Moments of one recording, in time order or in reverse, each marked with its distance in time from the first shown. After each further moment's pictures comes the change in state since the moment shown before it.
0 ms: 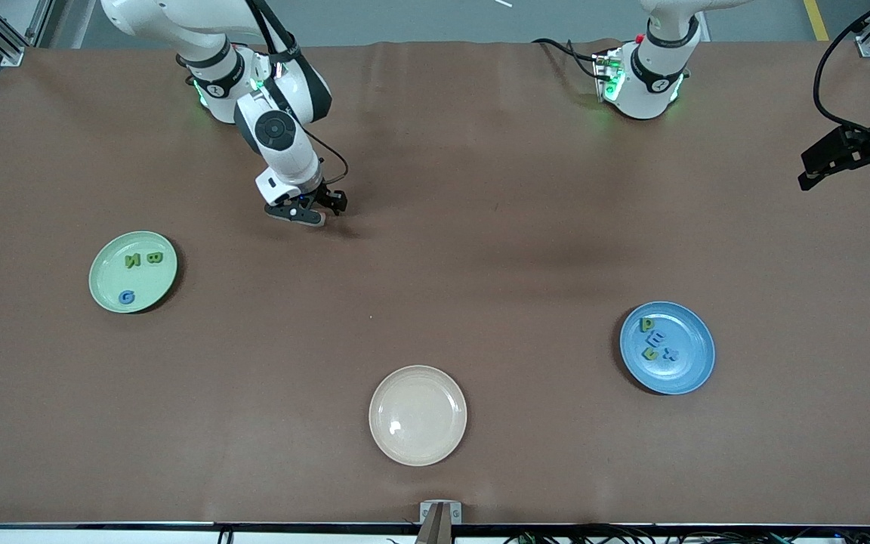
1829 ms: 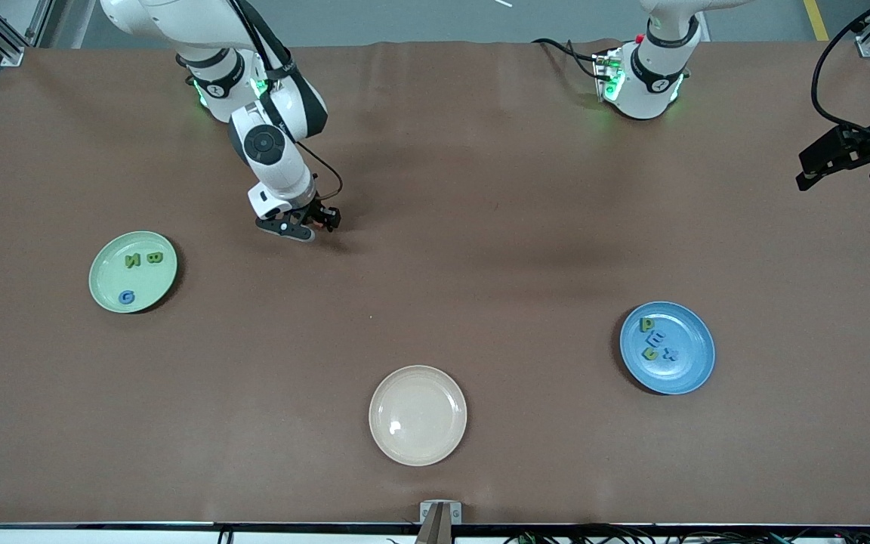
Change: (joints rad) left arm -0.005 0.000 -0.003 0.003 0.000 0.005 0.000; right arm -0.066 0.049 0.003 0.057 0.000 0.049 -0.003
